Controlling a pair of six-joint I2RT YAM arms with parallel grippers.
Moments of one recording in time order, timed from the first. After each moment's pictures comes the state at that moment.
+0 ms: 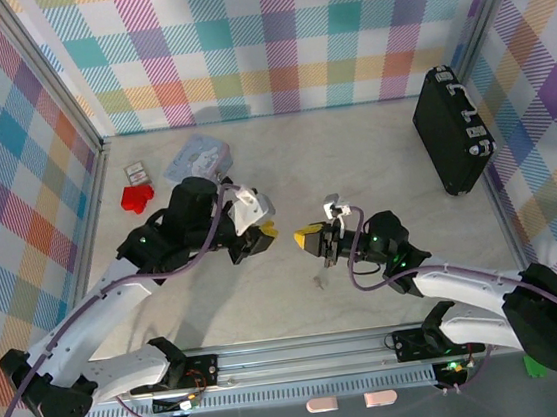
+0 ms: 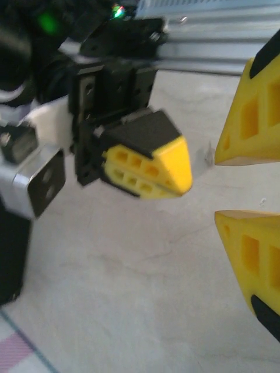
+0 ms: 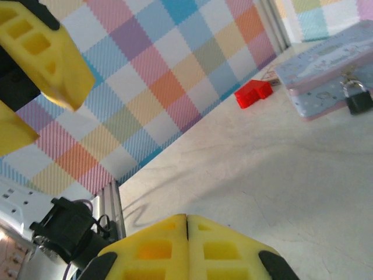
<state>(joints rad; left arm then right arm) -0.71 1.09 1.11 -0.60 0.40 0.26 0.73 1.10 0.37 0.67 -0.45 0.55</state>
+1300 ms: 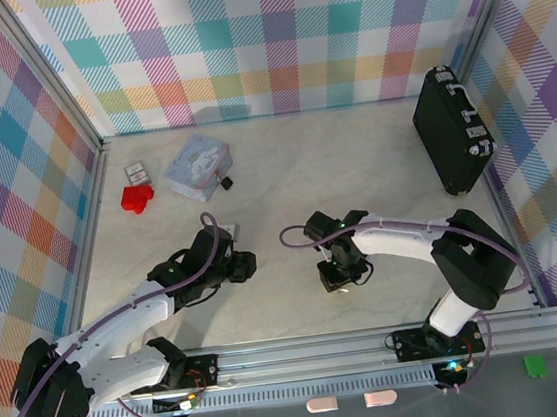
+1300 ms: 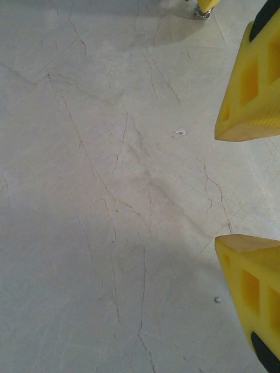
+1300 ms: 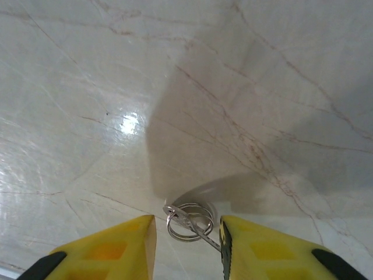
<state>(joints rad) -0.70 1.05 0.62 -0.44 -0.03 -0.53 0.84 1.60 0.91 -0.85 -0.13 0.46</state>
